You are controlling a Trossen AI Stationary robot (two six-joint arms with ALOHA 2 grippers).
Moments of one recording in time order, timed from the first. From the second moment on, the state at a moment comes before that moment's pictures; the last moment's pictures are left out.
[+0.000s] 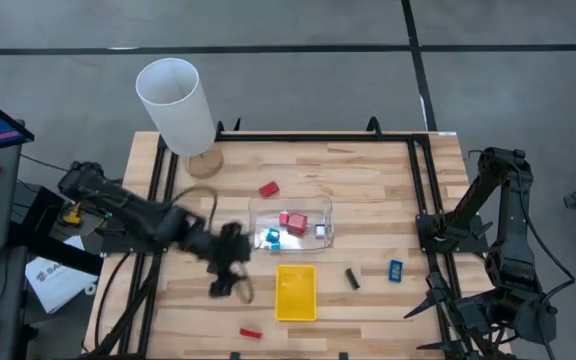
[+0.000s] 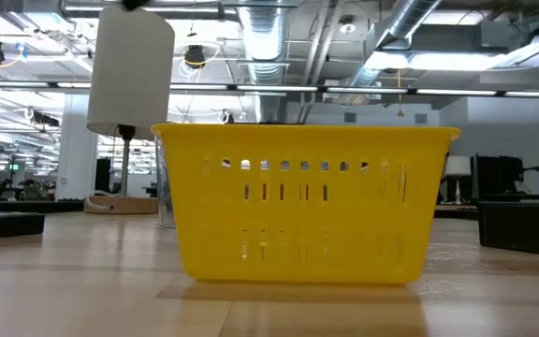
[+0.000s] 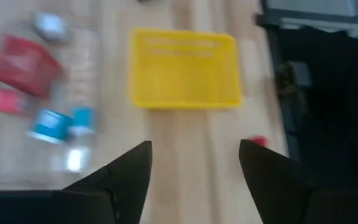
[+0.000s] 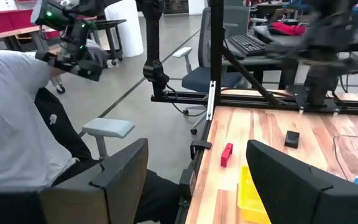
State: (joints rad) left arm -0.44 1.39 1.25 -0.77 -0.11 -0.41; right arm 1.35 1.23 1.07 -0.17 1.02 0.38
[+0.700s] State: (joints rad) left arm -0.82 1.58 1.05 -0.80 -0.25 -0.80; right arm 1.13 1.23 1.07 0.06 0.76 0.38
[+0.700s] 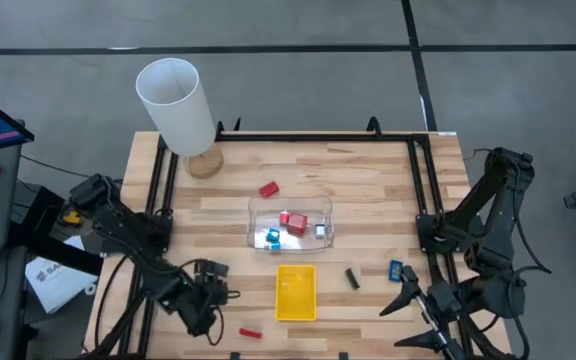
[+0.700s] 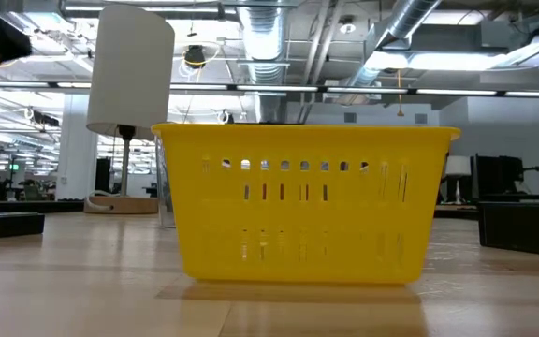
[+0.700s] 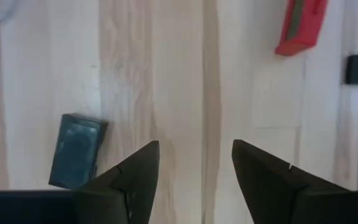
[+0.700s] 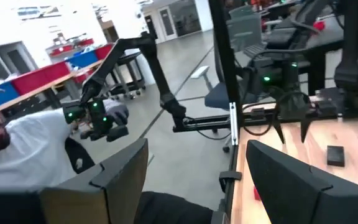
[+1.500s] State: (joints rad) left arm -0.44 1.42 1.04 -1.10 -0.06 -0.42; right arm 1.12 1.23 1.07 0.02 0.76 0.38
